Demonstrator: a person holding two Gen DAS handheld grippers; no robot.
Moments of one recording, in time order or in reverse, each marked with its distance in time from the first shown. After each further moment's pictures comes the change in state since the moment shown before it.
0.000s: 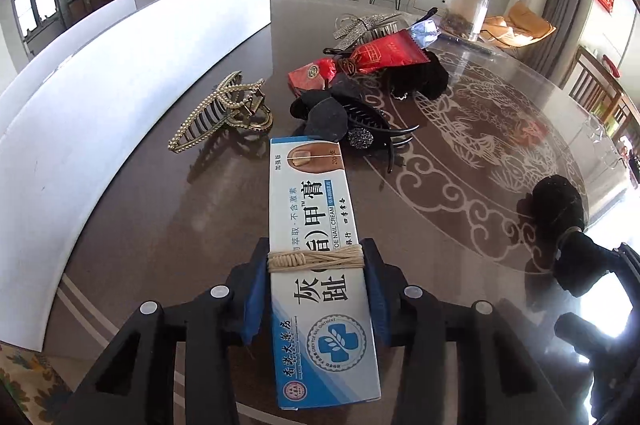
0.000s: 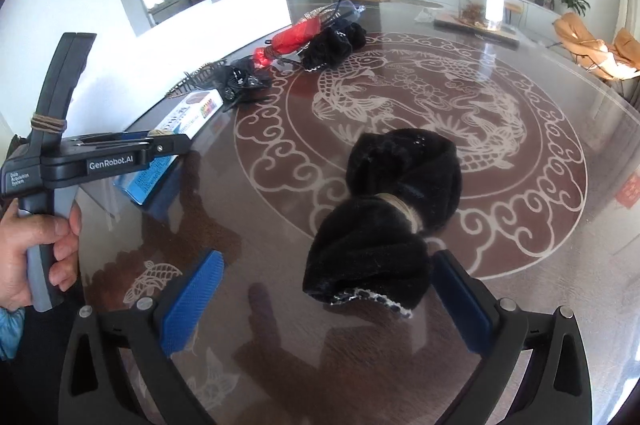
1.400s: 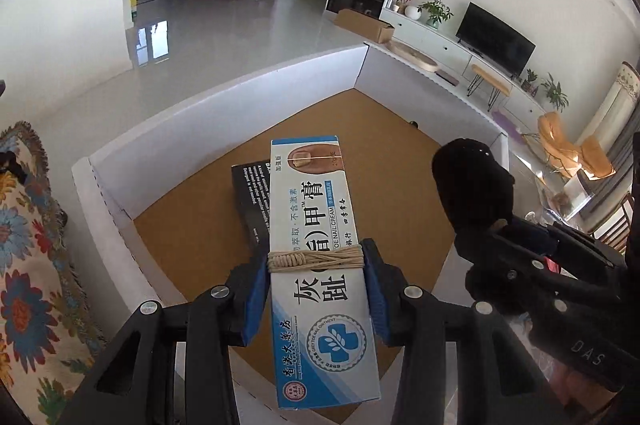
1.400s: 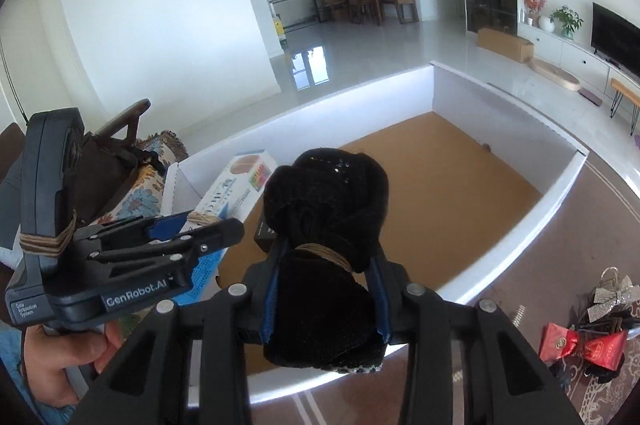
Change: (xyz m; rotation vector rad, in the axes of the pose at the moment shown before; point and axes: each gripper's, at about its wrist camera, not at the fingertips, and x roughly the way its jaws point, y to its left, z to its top) left arm -0.102 0.294 0.064 -0.392 -0.108 0.146; right arm 0.099 0.338 0.248 -0.306 -0.039 0.311
